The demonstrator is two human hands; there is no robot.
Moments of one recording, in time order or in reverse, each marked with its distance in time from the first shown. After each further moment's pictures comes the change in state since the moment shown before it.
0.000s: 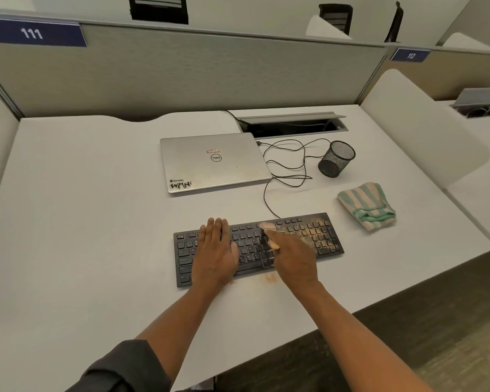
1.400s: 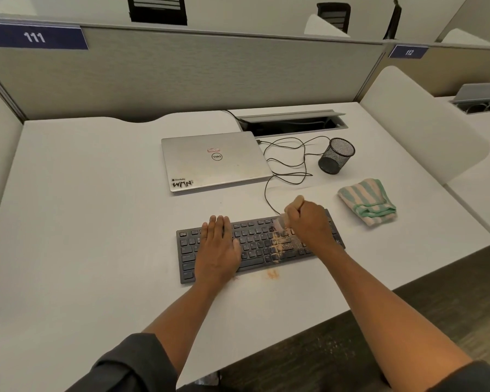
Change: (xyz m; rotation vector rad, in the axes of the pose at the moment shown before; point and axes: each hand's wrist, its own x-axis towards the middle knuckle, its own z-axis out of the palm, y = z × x) left_hand -0.002 0.002 -0.004 0.016 -0.013 -0.001; right_hand 0.069 0.012 -0.040 0.096 -0.077 0.262
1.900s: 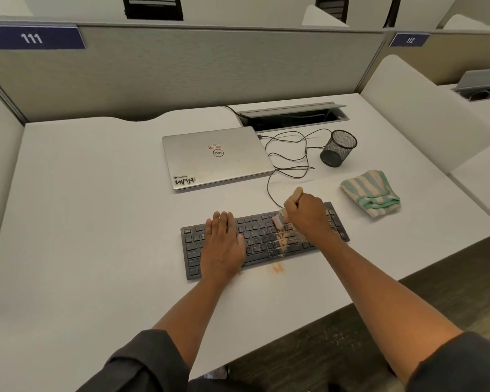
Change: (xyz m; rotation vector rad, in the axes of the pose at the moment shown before) left_hand 0.000 0.001 -0.002 -0.016 -0.004 -0.002; right_hand -0.001 -0.015 0.005 -0.038 -0.014 0.051
